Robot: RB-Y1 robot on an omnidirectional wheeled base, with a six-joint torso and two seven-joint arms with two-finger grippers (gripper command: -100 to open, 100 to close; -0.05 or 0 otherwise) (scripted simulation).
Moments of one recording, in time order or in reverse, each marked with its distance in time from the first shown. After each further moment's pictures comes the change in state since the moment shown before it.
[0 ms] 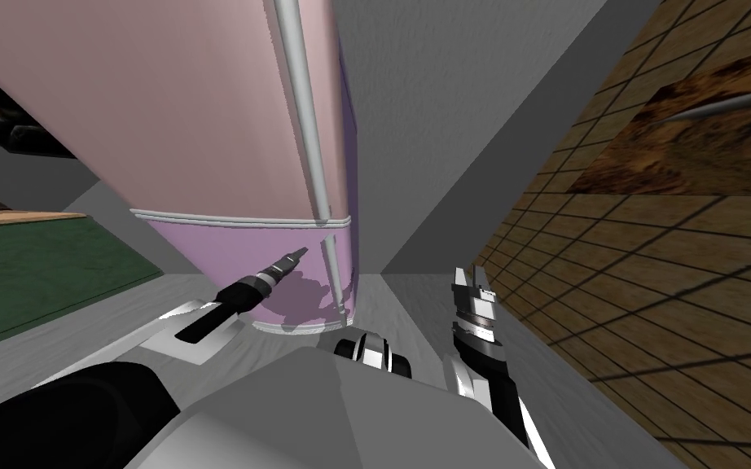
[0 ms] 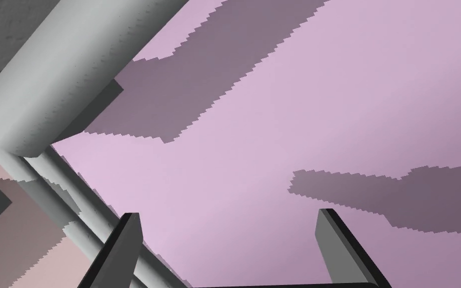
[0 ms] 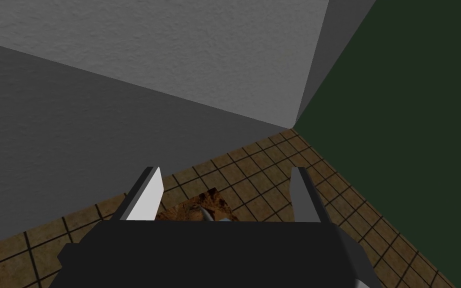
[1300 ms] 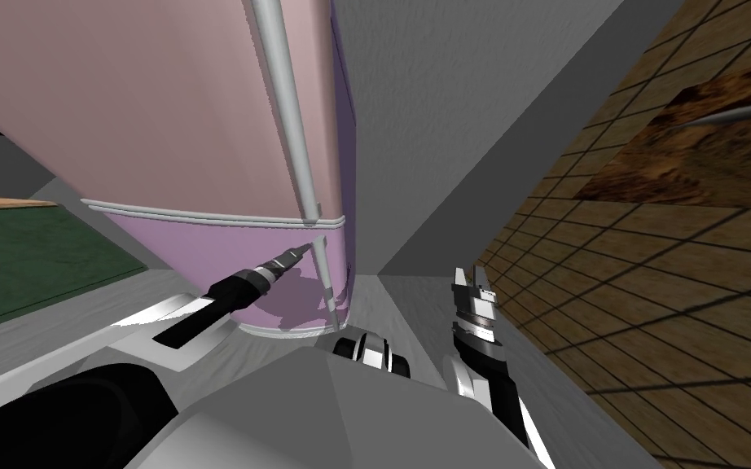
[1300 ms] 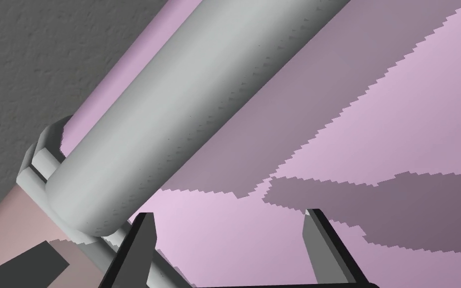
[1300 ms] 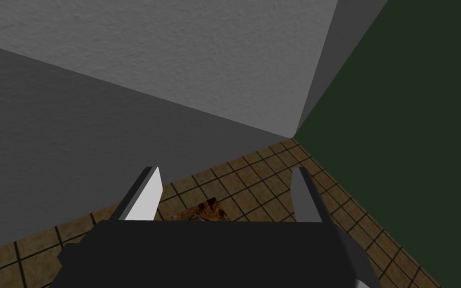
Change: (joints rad) left arm 0.064 0.119 0.065 -0.173 0.000 0.133 0.026; right arm 0.000 0.000 0.000 0.000 0.000 0.000 0.000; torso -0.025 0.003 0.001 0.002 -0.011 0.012
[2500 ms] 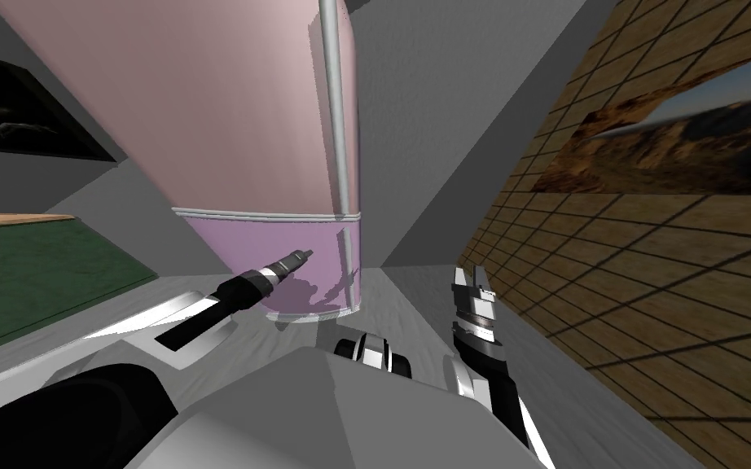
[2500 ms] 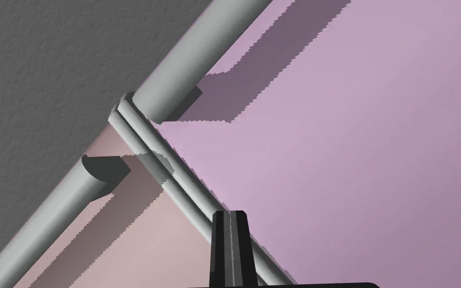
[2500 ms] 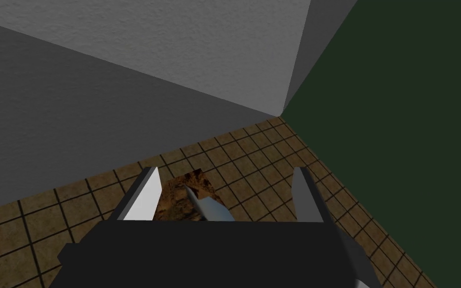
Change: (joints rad) left arm 0.010 0.061 -0.028 0.038 -0.005 -0.124 0.043; right arm -0.001 0.000 0.000 0.000 0.000 0.000 0.000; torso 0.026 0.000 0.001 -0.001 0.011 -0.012
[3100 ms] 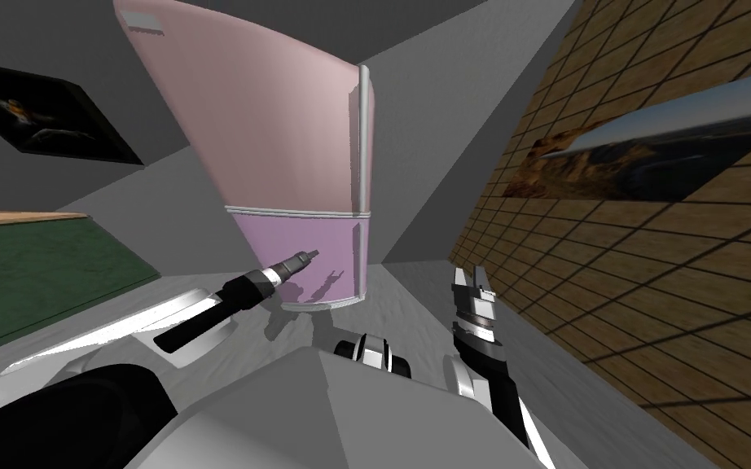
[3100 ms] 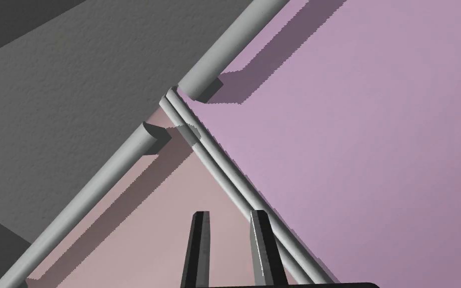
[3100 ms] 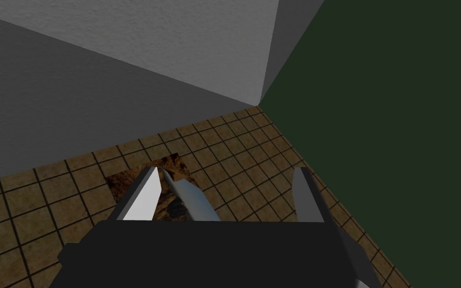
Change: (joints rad) left arm 0.009 0.057 -0.013 0.013 -0.003 -0.081 0.035; right arm 0.001 0.000 0.000 0.000 0.000 0.000 0.000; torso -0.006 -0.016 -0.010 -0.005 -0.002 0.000
